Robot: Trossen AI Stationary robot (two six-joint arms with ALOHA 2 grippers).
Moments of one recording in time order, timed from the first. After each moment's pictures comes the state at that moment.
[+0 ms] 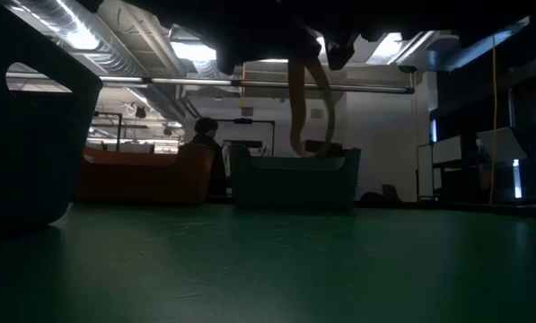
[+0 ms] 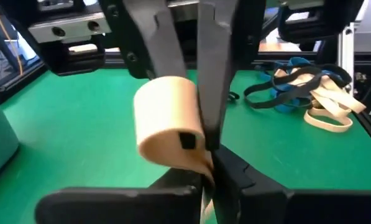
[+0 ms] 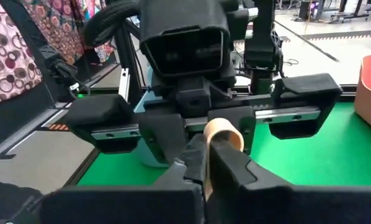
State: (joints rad) left arm -0.36 1.73 0.96 0.41 -0.51 -0.13; right arm 0.26 1.54 0.76 0.67 0.06 0.10
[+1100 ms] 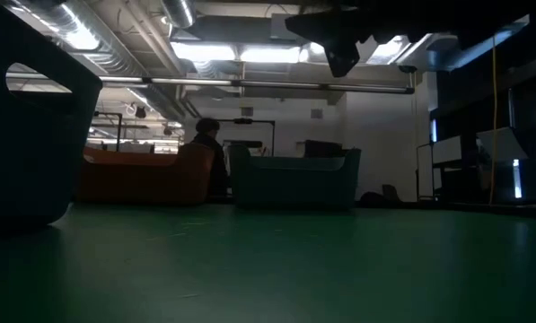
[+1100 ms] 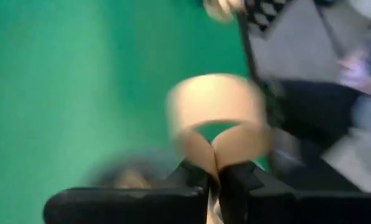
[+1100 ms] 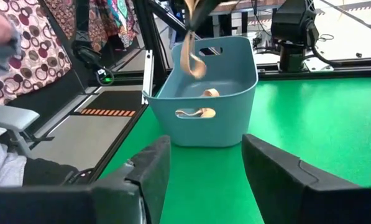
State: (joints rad) left arm -0.68 1.11 0.96 -0.59 -0.32 -0.65; right arm 0.26 1.52 0.76 0.58 -0.06 0.16
